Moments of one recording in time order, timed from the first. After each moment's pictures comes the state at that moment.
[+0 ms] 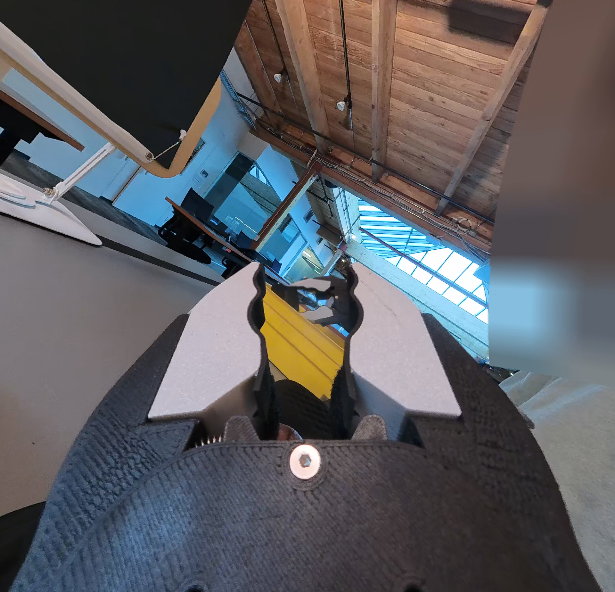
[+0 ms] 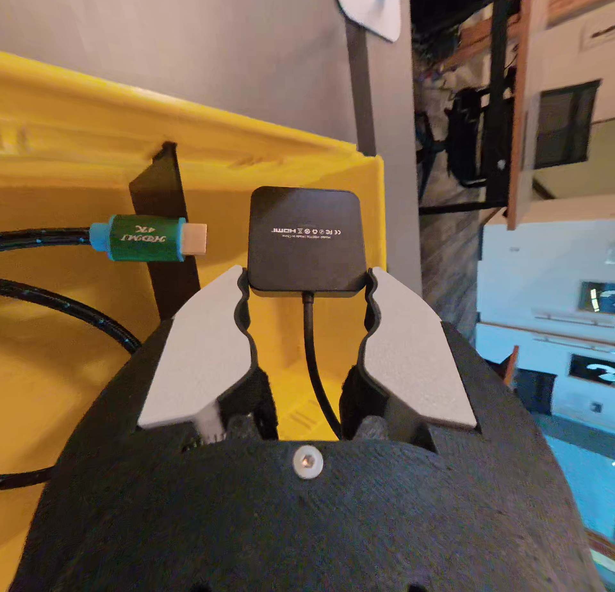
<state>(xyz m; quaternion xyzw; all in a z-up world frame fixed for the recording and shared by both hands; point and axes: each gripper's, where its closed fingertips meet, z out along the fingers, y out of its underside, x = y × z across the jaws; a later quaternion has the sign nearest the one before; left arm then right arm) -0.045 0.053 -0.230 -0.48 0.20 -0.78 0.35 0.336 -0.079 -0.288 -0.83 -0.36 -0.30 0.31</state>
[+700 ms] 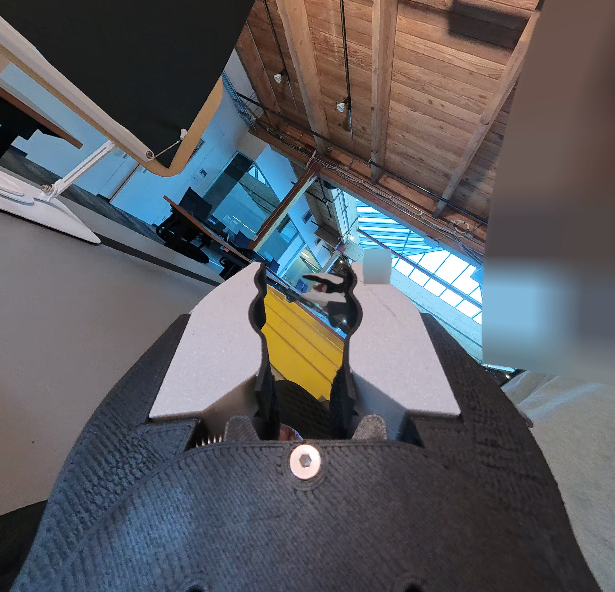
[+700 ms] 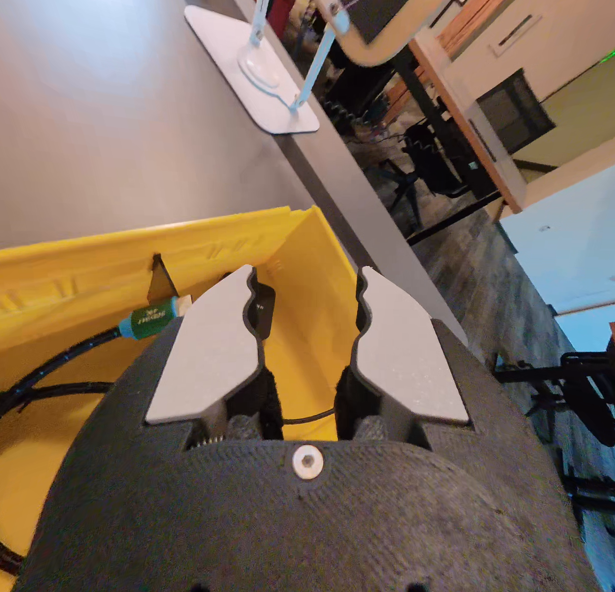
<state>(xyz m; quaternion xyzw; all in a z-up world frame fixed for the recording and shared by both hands) -0.044 0.054 -0.230 -0.48 0.20 -0.78 0.35 0.329 -0.079 -0.240 -0.82 -0.21 -0.22 0.49</state>
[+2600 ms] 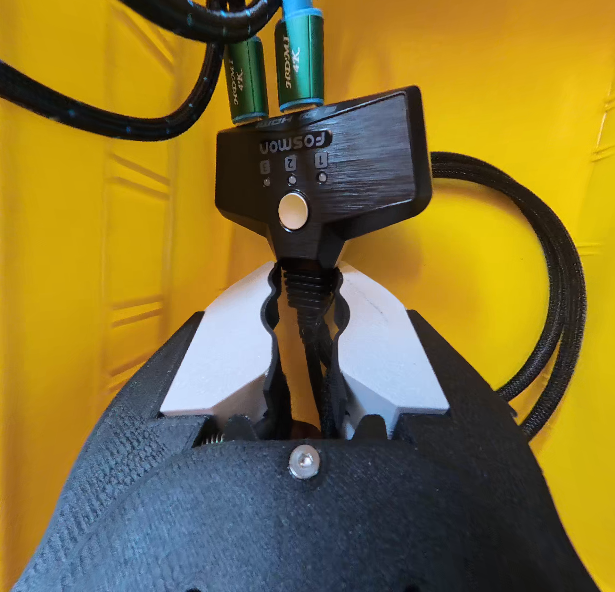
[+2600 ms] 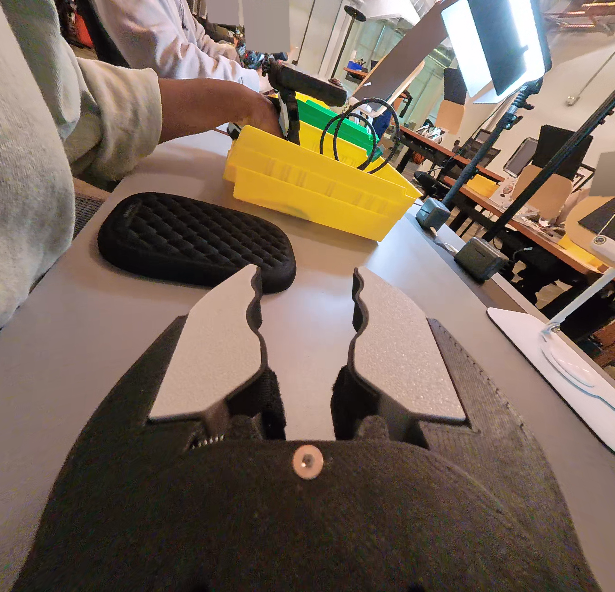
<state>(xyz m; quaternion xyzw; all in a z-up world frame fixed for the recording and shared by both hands) -0.273 0.306 -0.375 -0.92 0.31 -0.02 0.25 -0.024 -0.007 -0.292 -0.64 -0.37 0.09 0.67</state>
